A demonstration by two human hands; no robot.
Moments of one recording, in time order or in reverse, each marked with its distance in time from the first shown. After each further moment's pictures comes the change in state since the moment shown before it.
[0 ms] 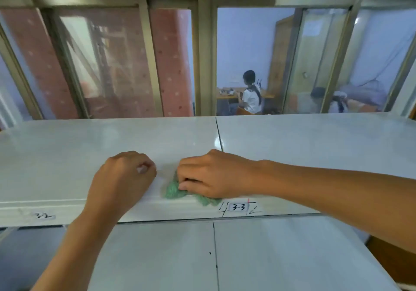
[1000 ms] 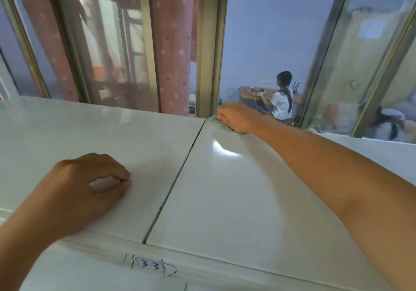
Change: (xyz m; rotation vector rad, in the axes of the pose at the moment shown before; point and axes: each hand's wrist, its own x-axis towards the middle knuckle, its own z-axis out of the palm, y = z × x) left_hand 0.008 0.066 0.042 -0.062 -0.064 -0.011; right_hand 0.006 0.323 0.029 -0.139 -0.134 0.373
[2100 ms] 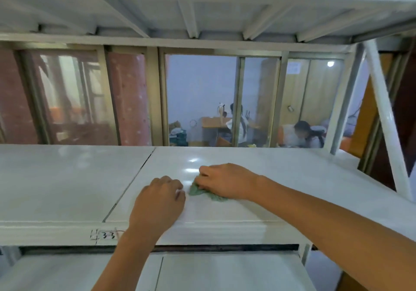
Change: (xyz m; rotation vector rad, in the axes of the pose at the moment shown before) left_hand -0.005 0.196 0.098 0.138 -0.136 -0.013; right_hand -0.272 -0.053 -0.088 -0.282 0.078 -0.364
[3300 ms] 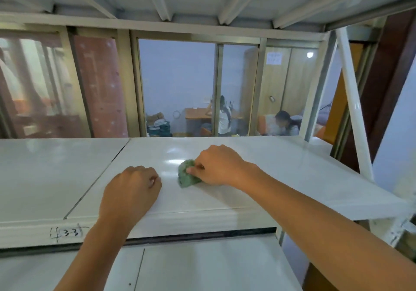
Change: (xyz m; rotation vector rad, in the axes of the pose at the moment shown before) left_hand 0.002 0.011 0.002 0.009 0.140 -0.006; right_hand -0.024 -0.008 -0.043 0.207 -0.262 0.648
